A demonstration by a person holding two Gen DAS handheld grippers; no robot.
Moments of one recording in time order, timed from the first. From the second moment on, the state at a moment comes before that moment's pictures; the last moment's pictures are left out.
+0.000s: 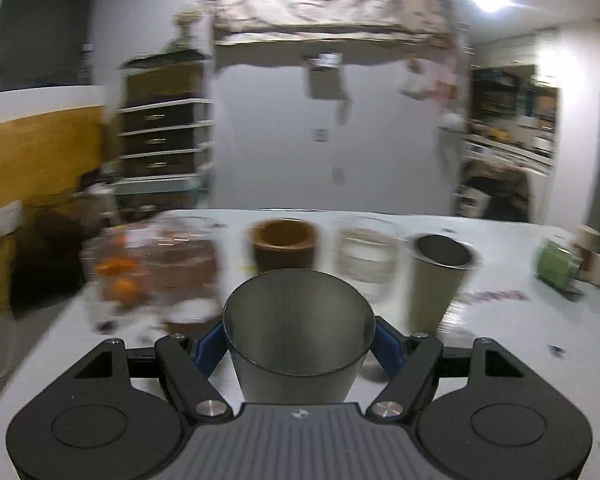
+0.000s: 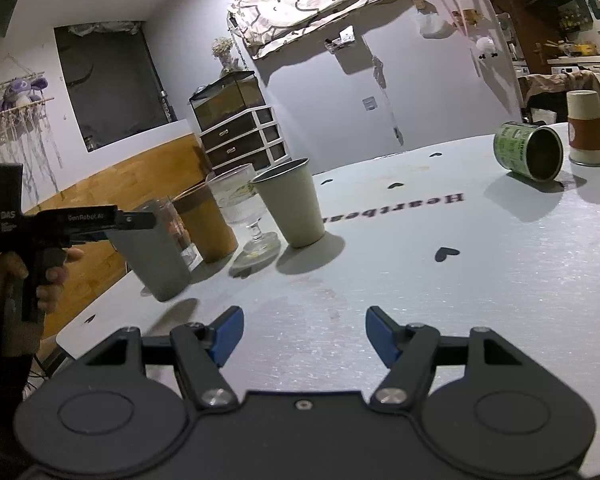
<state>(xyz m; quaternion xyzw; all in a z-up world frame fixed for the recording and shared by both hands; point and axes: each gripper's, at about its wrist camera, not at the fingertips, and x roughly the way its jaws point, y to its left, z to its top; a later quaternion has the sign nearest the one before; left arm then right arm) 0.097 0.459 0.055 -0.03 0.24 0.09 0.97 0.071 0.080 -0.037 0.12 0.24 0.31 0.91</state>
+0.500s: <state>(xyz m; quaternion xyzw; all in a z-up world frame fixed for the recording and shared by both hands) 0.102 0.521 0.037 -0.05 0.25 0.17 0.95 0.068 0.096 -0.033 0.10 0.23 0.32 0.91</state>
